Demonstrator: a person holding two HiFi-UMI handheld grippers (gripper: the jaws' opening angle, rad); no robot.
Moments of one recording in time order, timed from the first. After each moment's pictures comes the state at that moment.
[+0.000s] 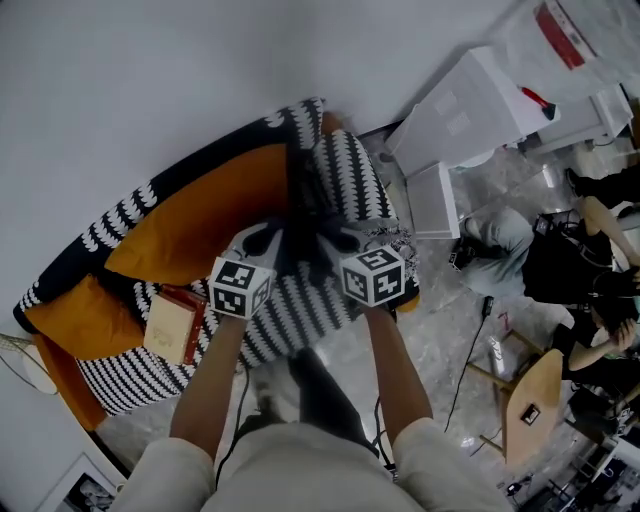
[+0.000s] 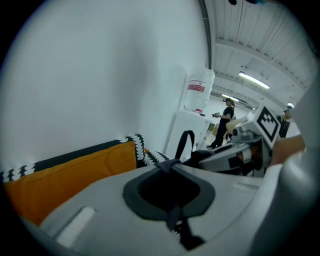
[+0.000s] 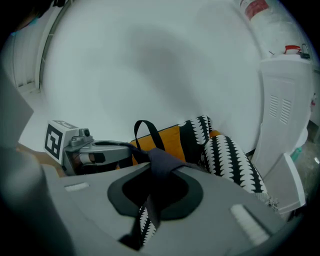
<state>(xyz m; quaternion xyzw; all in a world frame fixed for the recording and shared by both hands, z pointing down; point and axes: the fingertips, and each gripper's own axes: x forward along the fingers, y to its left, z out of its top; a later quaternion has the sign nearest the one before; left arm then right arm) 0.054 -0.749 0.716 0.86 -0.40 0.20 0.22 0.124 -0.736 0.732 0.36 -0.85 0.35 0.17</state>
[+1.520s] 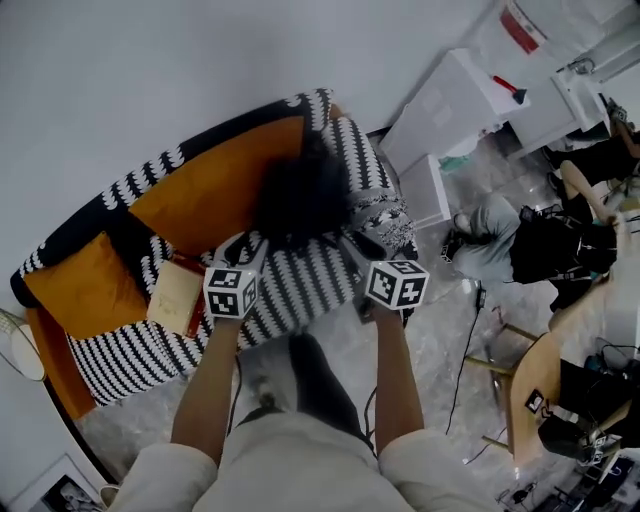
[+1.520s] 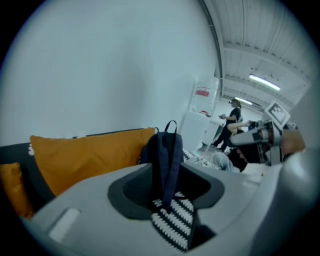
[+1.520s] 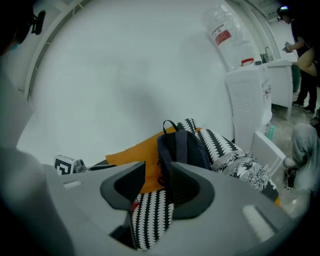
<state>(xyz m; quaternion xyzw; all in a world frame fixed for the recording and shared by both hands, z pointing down) -0.062 -0.563 0.710 0.82 -0.48 0.18 0.24 0.129 -0.555 0.681 0.46 -0.80 0.38 0.10</state>
